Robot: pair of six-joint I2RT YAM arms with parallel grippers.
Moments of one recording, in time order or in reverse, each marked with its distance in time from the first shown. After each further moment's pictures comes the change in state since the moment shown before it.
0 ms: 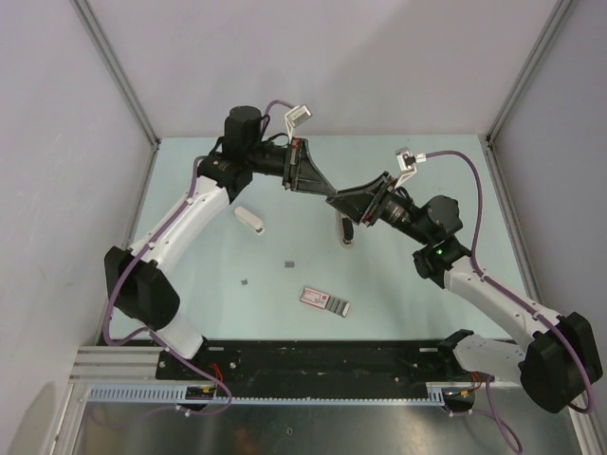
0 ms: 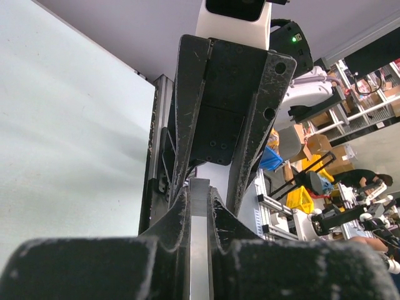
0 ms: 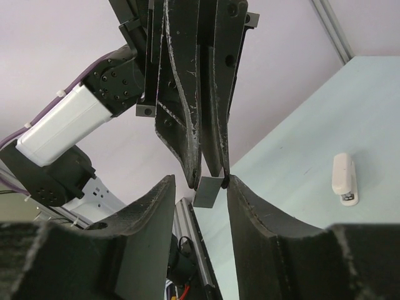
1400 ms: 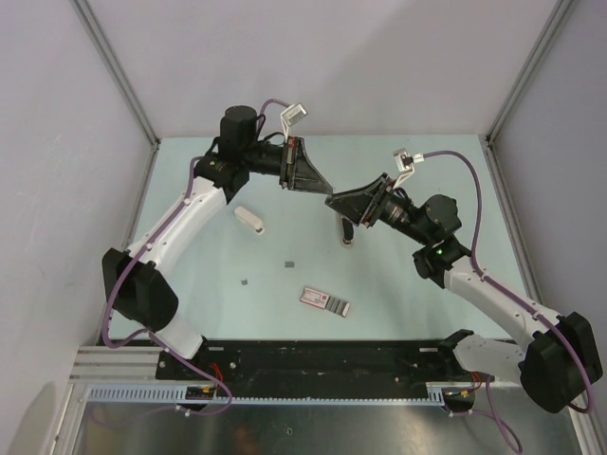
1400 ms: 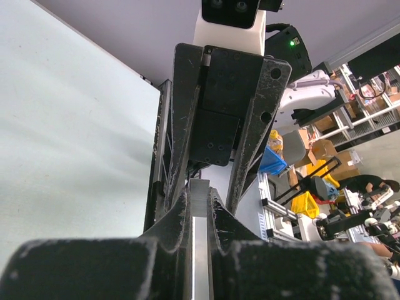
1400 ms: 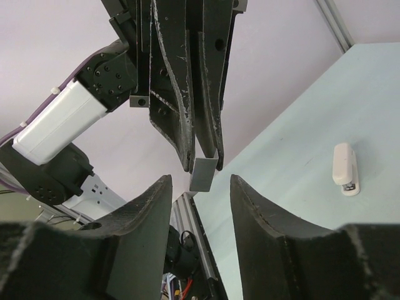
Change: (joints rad) left arm 0.019 -0.013 -0.014 0.015 -0.003 0.002; right arm -0.002 0.000 0.000 -0.033 -0.008 0.008
